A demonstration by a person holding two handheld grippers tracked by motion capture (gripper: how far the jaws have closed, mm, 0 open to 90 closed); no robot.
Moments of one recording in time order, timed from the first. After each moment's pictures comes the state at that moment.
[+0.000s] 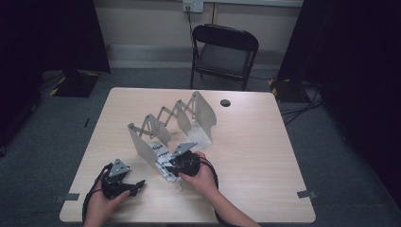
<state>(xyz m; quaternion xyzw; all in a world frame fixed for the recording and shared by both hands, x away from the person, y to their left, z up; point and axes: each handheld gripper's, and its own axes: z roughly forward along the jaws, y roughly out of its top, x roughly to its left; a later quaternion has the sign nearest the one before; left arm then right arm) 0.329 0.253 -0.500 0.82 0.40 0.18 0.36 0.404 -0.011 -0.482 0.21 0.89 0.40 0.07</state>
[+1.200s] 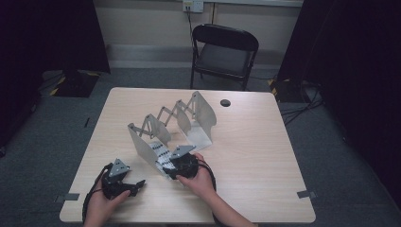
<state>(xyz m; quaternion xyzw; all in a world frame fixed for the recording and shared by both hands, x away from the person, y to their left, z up) 0.329 0.253 -0.500 0.82 0.40 0.18 0.36 0.400 -0.006 -0.493 0.21 0.88 0.41 0.09</state>
